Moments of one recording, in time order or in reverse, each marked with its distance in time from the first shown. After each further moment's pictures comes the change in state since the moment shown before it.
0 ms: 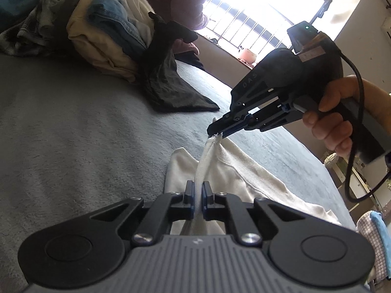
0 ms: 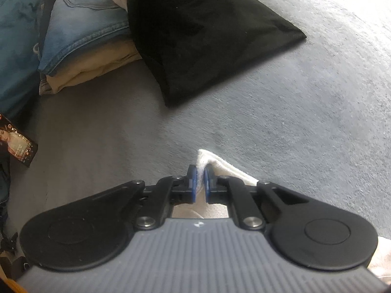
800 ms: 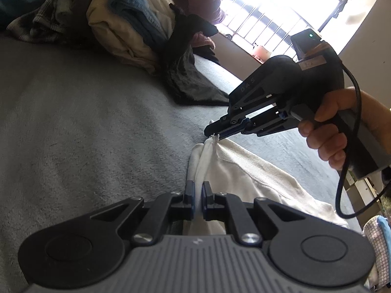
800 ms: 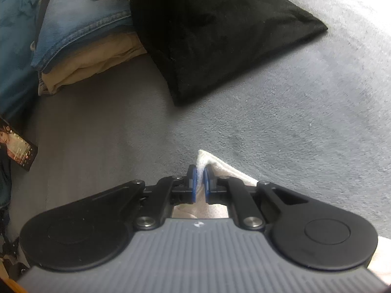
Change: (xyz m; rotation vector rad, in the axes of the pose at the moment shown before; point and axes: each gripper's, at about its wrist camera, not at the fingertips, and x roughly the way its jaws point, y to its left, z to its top) left arm -0.002 0.009 -0.003 -0.050 0.039 0.054; right arm 0.038 0.000 -0.002 0.024 -0.008 0.045
